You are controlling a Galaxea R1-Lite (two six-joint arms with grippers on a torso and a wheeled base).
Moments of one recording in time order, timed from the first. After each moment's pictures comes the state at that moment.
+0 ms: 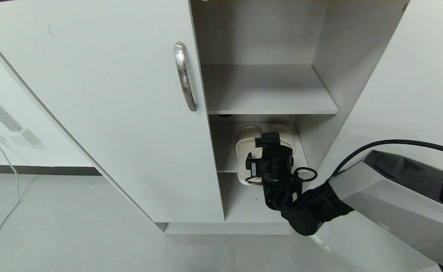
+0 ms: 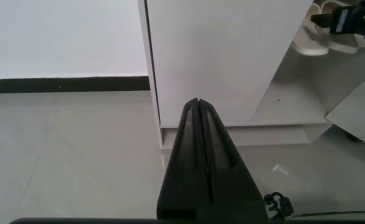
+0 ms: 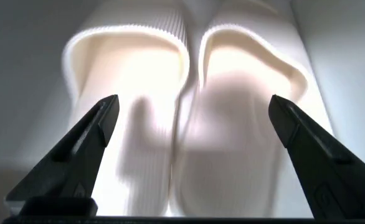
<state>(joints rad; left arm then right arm) 0.00 0.00 0.00 0.00 -0.01 0.00 0.74 2.31 -1.28 -0.98 -0.74 0.00</state>
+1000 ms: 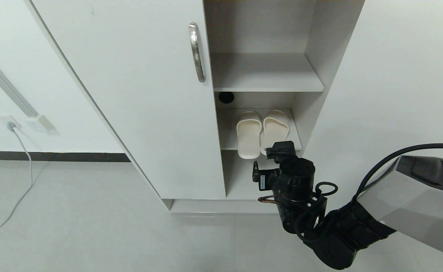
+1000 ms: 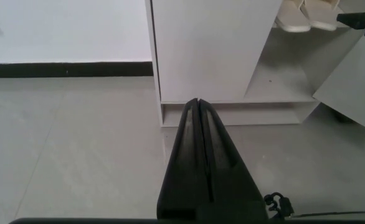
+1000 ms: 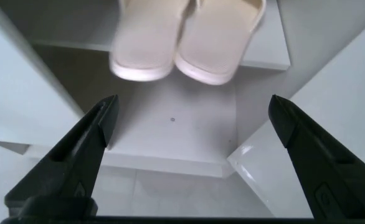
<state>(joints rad) 0.00 0.00 0.00 0.00 -0.01 0.00 0.80 2.17 -0.97 -1.16 -0.74 0.00</state>
